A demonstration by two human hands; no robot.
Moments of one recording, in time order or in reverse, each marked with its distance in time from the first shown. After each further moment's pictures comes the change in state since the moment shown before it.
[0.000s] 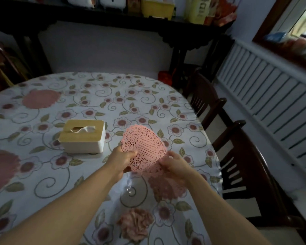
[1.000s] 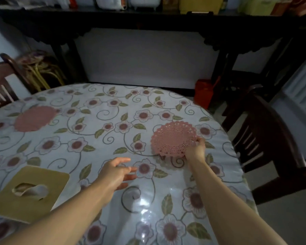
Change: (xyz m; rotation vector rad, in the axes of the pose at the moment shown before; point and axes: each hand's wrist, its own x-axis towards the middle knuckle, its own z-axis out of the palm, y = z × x) left_hand 0.265 0.052 0.061 0.161 0.328 -0.109; right_hand 0.374 -0.151 -0.084 -0.021 0.370 -0.212
